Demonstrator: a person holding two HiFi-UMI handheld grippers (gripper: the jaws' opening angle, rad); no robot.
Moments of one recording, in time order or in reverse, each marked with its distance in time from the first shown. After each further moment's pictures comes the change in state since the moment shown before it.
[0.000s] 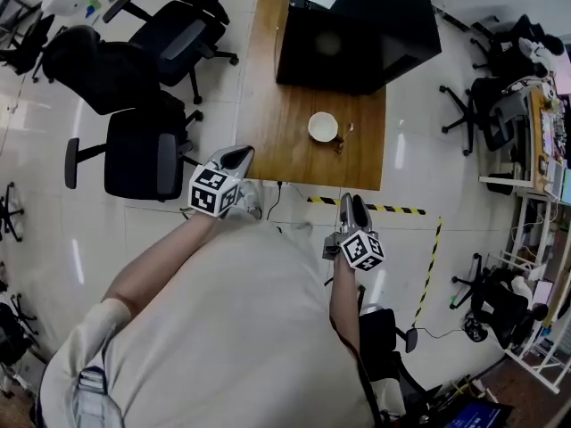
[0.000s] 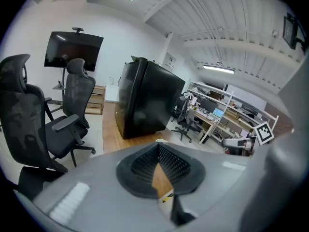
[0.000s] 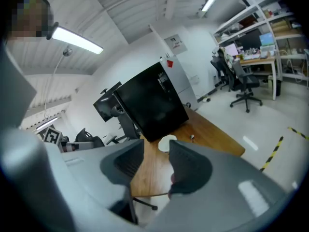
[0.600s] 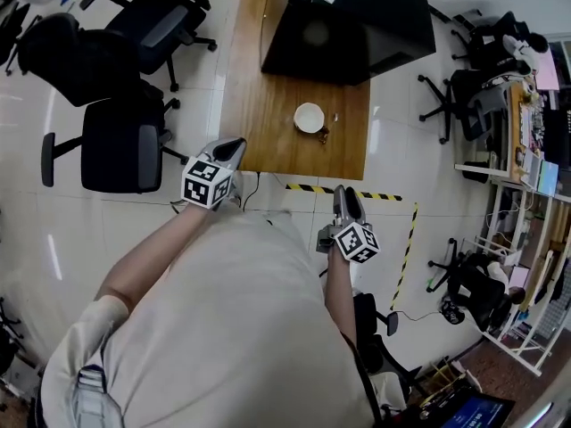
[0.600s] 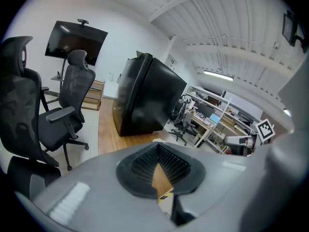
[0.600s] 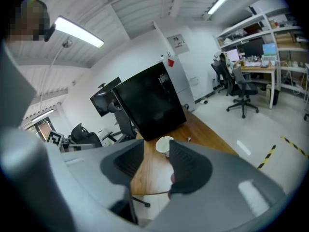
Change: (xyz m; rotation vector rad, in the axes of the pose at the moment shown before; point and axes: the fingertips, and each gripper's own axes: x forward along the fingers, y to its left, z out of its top) left arm 0.019 0.006 -0.010 -0.068 -0.020 -0.064; right arm -0.003 0.004 0.018 -0.061 0.032 -0.061
